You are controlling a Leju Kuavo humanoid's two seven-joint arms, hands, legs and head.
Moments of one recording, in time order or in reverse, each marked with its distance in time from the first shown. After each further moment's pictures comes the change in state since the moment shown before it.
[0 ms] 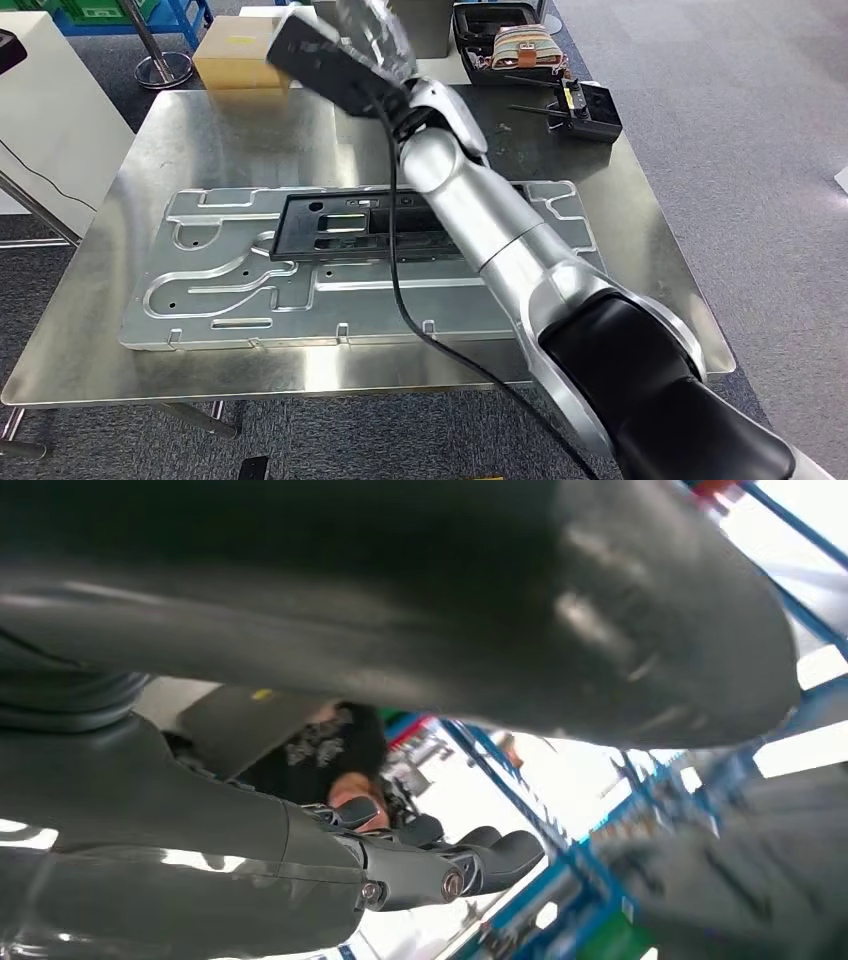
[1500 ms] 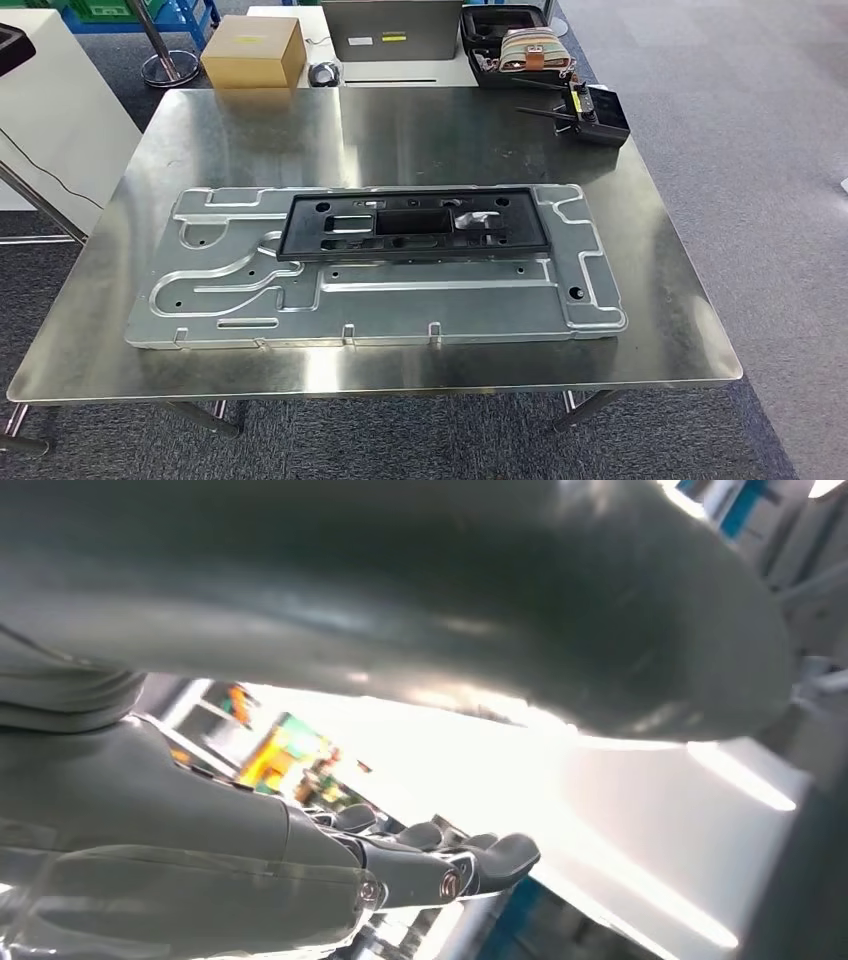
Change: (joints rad) left arm 0.081 0.044 0.153 -0.001 0.075 -0.019 -0.095; right arm -0.104 -1.337 -0.507 0.078 0.022 -0.130 0.089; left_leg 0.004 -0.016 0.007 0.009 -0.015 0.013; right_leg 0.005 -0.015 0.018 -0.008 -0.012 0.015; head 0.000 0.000
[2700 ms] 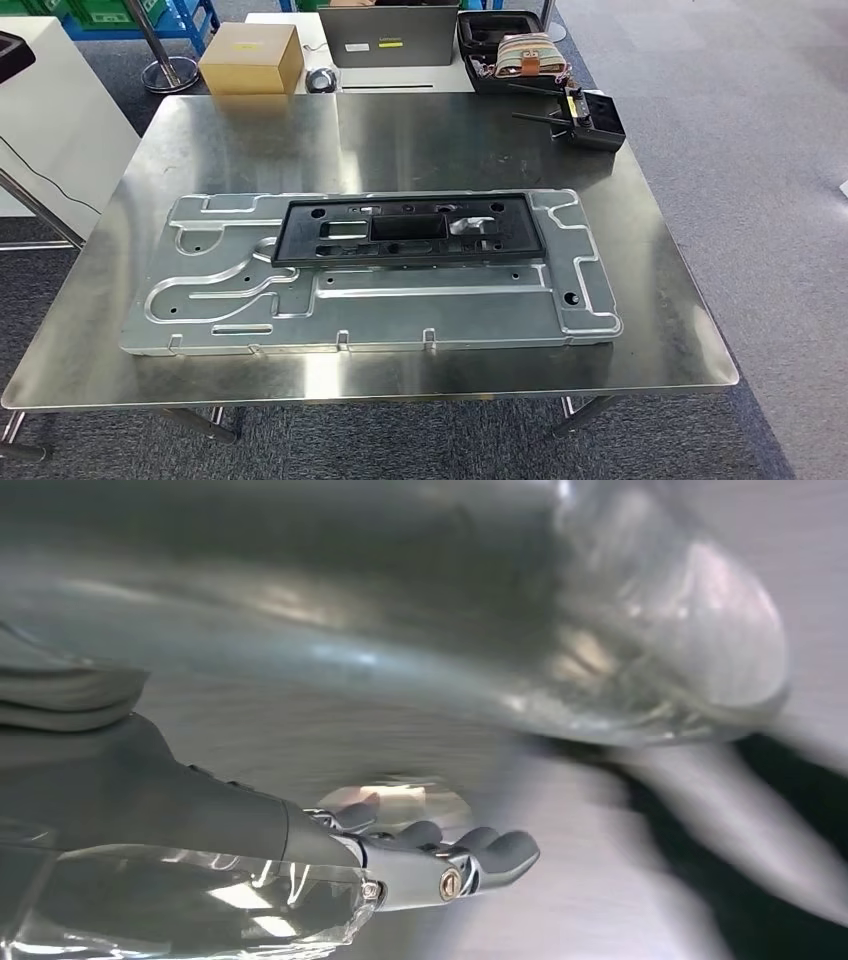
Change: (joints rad) left arm -0.011 -0.016 0.015 -0.004 -0.038 -0.007 0.016; right arm 1.329 0.659 -1.084 0.247 -0.327 -0.342 0.084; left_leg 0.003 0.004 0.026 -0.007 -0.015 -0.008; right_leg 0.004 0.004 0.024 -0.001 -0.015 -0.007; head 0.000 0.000
